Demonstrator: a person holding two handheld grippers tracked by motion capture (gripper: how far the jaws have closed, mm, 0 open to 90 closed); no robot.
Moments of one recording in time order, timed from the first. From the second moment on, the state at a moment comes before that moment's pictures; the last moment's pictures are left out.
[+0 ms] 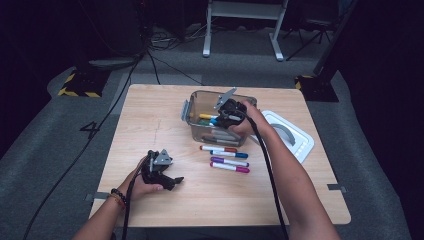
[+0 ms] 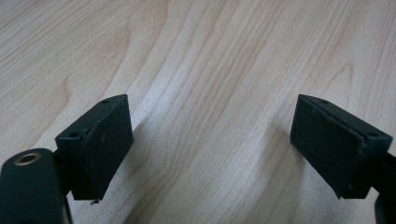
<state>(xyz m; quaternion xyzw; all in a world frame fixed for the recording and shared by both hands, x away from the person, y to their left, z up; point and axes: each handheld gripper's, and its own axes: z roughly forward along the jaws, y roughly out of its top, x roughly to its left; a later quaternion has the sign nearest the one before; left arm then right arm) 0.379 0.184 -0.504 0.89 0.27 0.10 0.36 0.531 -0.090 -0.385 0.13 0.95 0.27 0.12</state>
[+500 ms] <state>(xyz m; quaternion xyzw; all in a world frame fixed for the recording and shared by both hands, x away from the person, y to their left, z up) 0.379 0.184 -0.504 0.89 0.27 0.10 0.36 0.506 -0.125 -0.342 0.18 0.88 0.40 0.16</state>
